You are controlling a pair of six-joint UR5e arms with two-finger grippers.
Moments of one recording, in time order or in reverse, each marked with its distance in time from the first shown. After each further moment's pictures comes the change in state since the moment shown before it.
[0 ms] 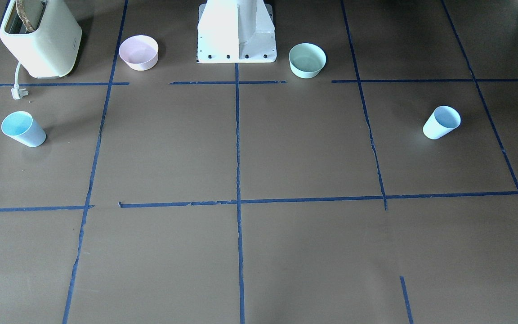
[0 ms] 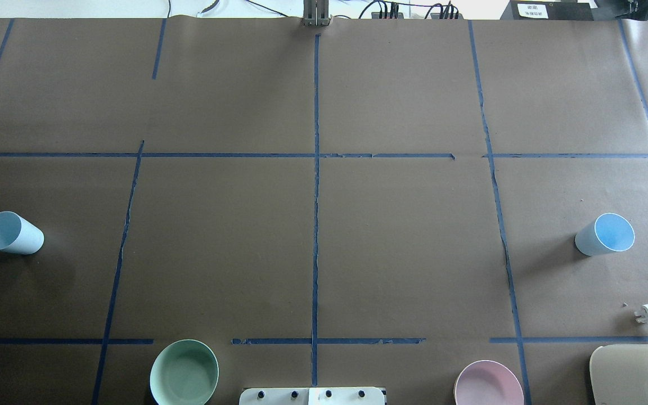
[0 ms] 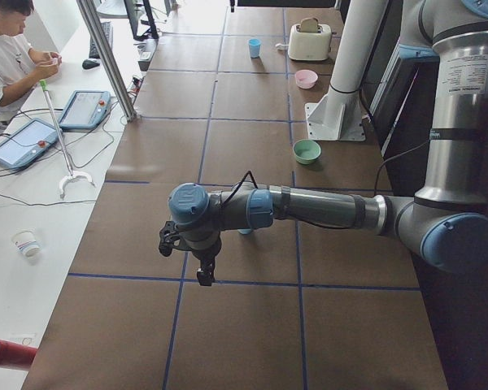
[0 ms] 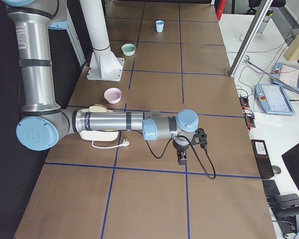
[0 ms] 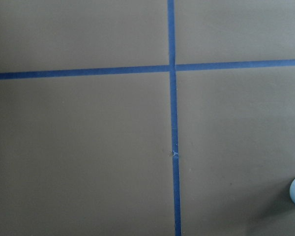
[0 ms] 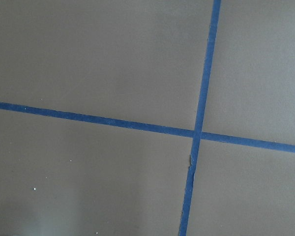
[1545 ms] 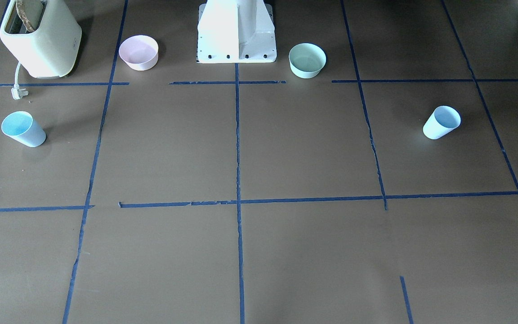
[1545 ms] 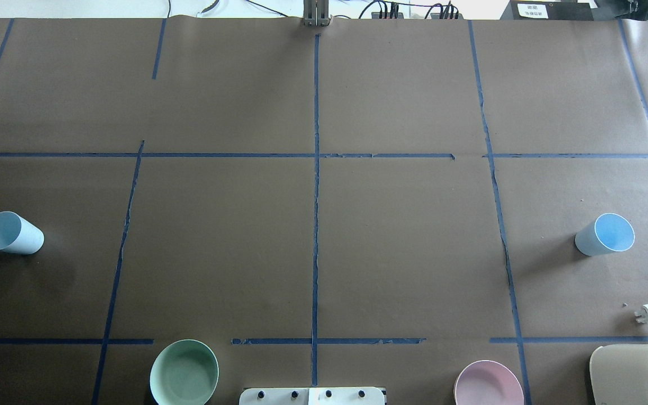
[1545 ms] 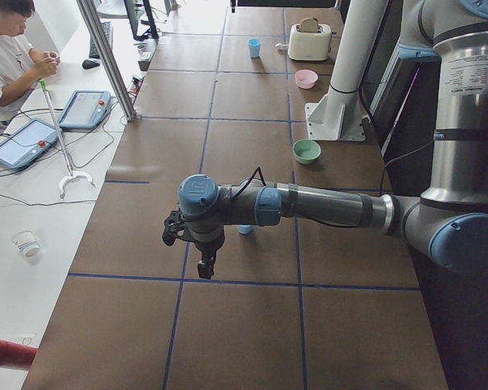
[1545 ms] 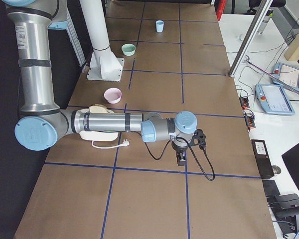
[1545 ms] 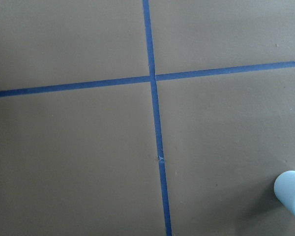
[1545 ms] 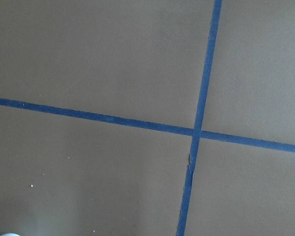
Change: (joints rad) left arm 0.017 0.051 -0.035 -0.128 -0.003 -0.003; right arm -0.001 -0.011 -0.005 0.021 0.003 -0.007
